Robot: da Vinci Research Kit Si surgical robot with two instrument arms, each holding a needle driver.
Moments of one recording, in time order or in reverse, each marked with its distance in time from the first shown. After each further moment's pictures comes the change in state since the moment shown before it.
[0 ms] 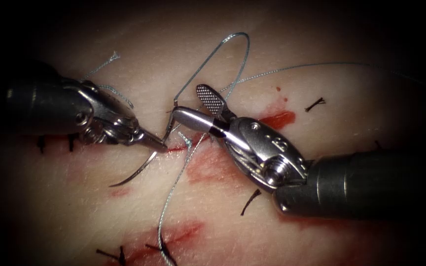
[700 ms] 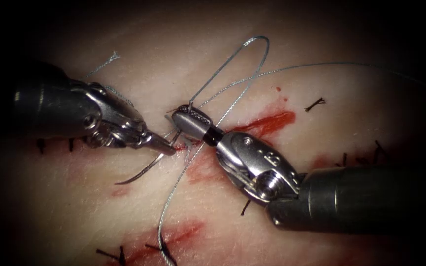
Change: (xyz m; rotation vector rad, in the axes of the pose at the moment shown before) right arm -0.001 0.000 0.000 0.029 -0.011 0.012; left arm 0.000 0.002 0.000 0.011 0.006 0.008
